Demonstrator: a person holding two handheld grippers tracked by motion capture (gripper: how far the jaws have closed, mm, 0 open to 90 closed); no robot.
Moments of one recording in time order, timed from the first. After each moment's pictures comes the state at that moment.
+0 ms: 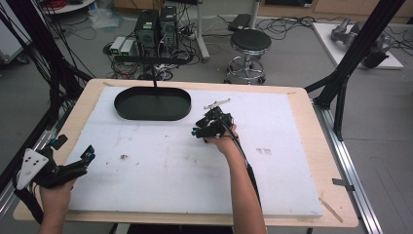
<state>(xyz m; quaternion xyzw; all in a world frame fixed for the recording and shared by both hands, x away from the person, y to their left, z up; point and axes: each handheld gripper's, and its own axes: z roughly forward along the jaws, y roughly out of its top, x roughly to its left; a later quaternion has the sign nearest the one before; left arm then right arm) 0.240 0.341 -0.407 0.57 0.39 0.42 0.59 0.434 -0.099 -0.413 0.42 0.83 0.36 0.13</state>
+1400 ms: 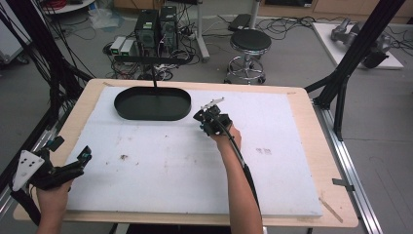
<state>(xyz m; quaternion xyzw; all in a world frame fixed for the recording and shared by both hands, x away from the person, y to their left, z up) 0.237 0.348 -0.409 0.56 0.40 0.42 0.59 0.428 -0.092 -0.398 0.39 0.84 0.32 0.20</state>
